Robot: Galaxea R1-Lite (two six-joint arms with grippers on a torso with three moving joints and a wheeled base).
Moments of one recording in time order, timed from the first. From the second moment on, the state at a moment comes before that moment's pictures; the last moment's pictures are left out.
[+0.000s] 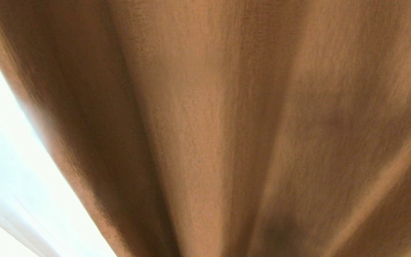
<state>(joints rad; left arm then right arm) 0.00 0.00 -0.01 -0.01 0.02 -0.05 0.40 0.49 -0.63 -0.29 -0.34 -0.62</state>
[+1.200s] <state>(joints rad) 0.00 0.00 -0.01 -0.01 0.02 -0.05 0.13 0.28 -0.01 -0.36 -0.32 -0.11</state>
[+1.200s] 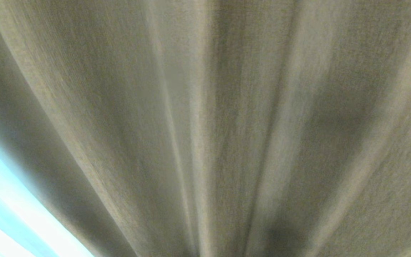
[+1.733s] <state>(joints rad) 0.00 0.00 -0.01 -0.01 0.02 -0.05 -0.02 0.19 0.00 -0.09 -0.03 -0.08</state>
